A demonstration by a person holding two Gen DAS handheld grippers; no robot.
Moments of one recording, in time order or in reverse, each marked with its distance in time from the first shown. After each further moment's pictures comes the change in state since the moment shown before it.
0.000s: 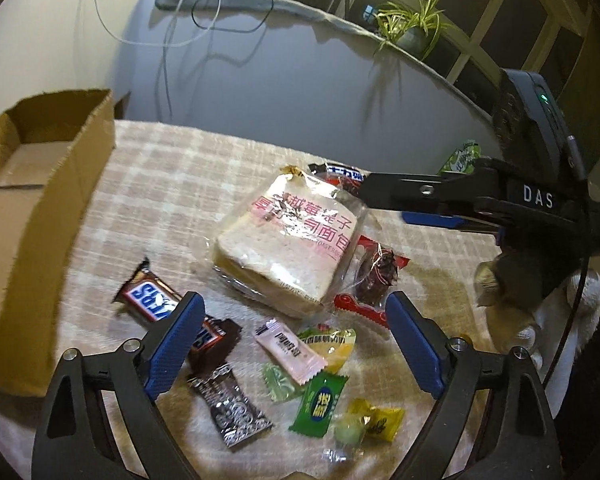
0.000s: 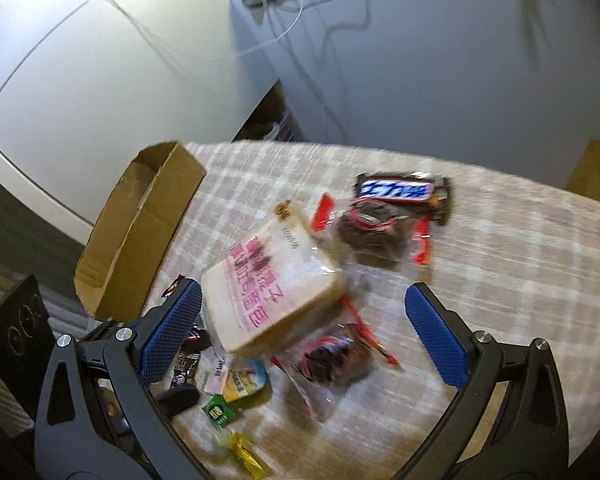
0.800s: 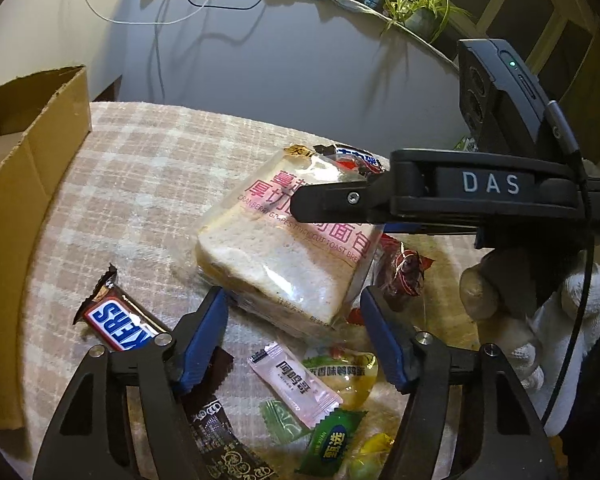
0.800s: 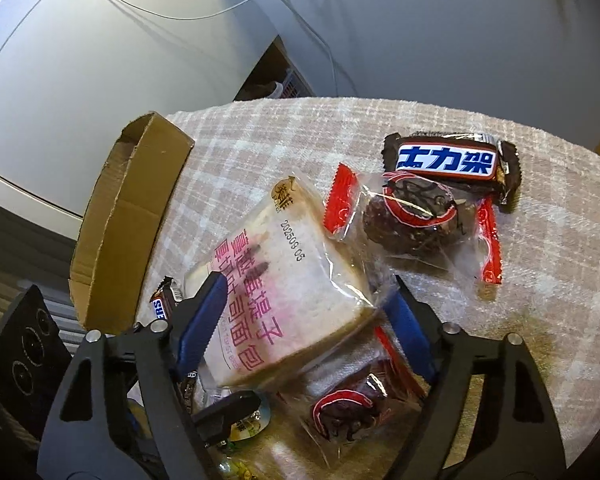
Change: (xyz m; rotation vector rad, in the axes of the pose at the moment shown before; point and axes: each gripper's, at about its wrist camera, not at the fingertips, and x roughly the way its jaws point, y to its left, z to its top) left arm 0.040 0.000 0.012 0.008 0.057 0.000; right arm 0.058 -0.007 0.009 0.053 0.140 0.052
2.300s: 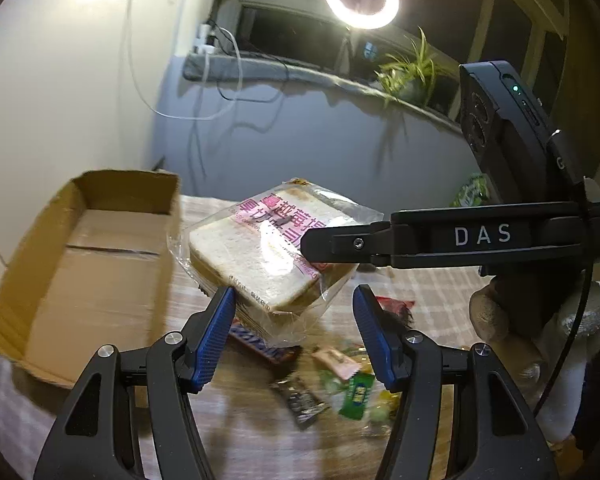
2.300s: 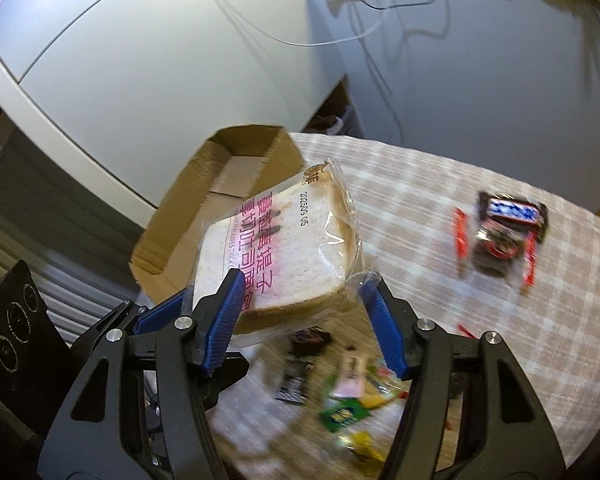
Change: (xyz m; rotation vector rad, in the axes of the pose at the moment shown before) left arm -0.122 0.024 -0.012 0.057 -0.263 0.093; right arm -0.054 0.116 -0.018 -0.170 -0.116 0.031
